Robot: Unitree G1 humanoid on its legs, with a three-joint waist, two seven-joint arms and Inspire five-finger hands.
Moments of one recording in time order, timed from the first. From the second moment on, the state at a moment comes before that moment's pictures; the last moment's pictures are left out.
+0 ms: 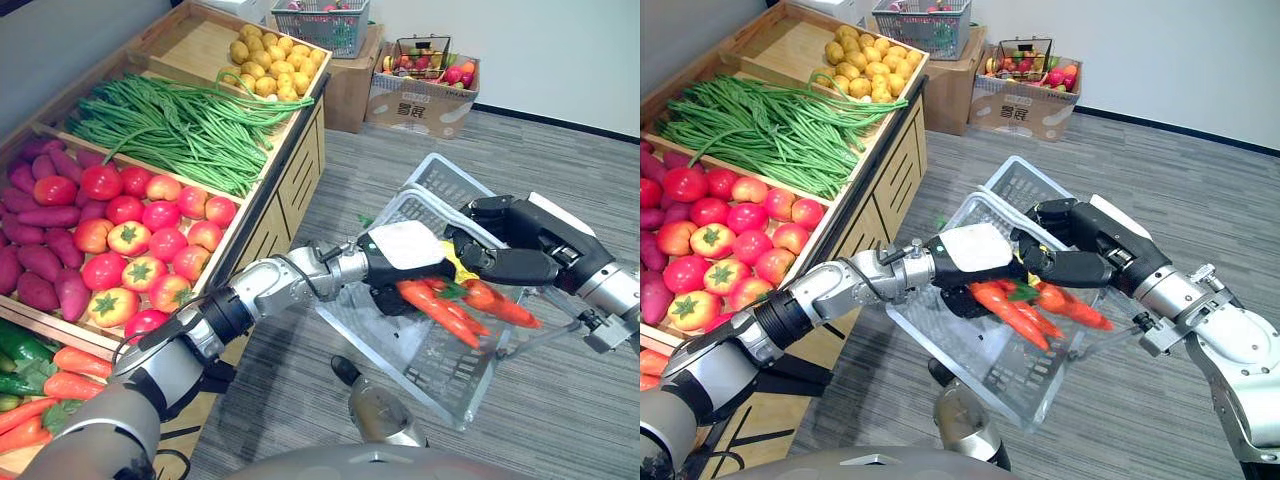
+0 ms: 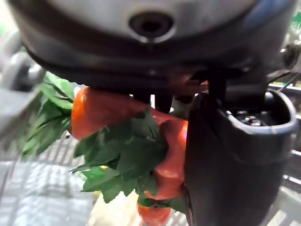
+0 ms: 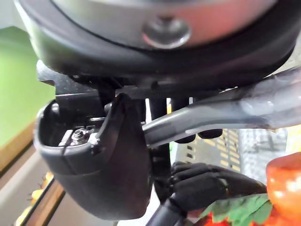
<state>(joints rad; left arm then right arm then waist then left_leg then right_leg) -0.74 0.37 -0.84 0.26 0.72 -0.39 -0.16 0.31 -0.93 -0.34 -0.42 0.54 0.04 0.48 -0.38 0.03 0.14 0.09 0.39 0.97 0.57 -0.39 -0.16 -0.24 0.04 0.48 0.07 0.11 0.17</state>
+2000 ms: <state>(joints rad) -0.76 0.45 -0.65 -0.01 0.35 -0.30 -0.24 0.46 -0.69 -0.39 -0.52 0.58 0.05 0.52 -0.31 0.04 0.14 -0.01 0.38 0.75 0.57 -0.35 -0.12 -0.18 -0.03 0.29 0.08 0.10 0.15</state>
